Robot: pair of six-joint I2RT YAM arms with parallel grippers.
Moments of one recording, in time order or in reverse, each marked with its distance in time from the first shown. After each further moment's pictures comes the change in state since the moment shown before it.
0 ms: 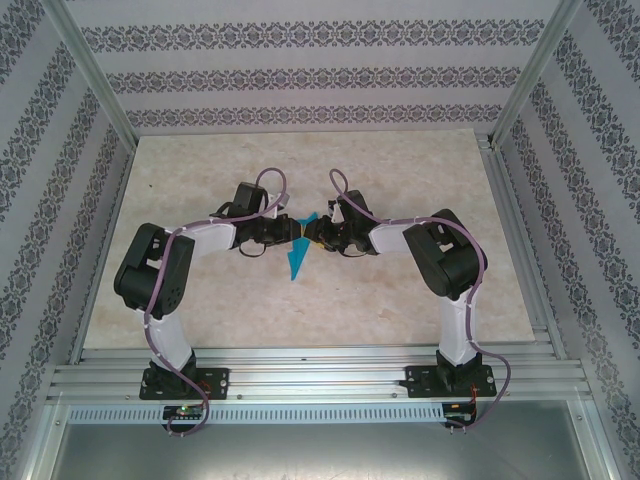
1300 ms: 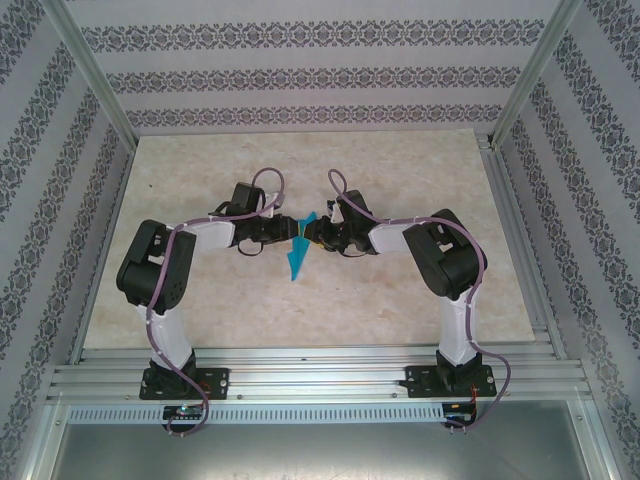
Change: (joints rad) left arm 0.027 0.024 0.003 0.007 -0.050 0.036; right arm 0.000 0.002 0.005 -0.011 -0.005 -0.027
